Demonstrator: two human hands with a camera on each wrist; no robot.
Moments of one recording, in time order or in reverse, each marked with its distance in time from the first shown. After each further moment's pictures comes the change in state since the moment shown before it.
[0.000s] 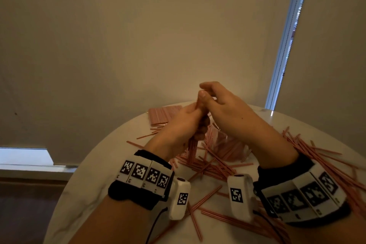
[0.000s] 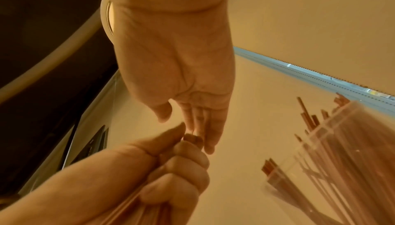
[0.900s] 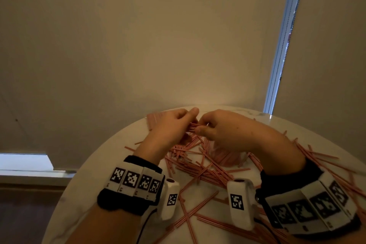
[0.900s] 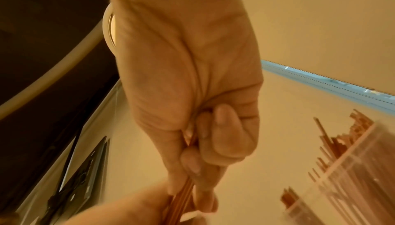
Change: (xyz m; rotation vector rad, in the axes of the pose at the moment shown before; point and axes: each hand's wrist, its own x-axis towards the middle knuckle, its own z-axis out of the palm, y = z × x) left_hand -0.001 0.003 -0.023 0.443 0.219 0.018; right_hand -0.012 -0.005 -0.018 -0.287 -0.398 0.057
